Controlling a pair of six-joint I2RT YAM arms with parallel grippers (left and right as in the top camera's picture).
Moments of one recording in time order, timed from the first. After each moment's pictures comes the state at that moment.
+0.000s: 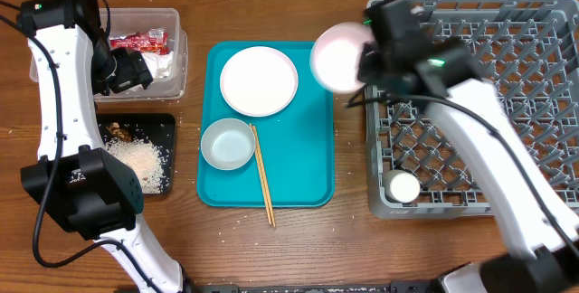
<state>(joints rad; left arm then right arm) 0.25 2.05 2.08 -1.54 -0.09 -0.26 0.41 1.64 1.72 -1.09 0.23 0.59</state>
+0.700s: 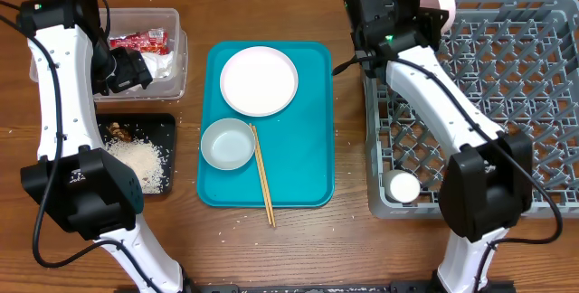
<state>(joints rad) 0.25 2.05 2.08 -1.53 -0.10 -0.26 0.36 2.01 1.71 -0.66 1.25 0.23</state>
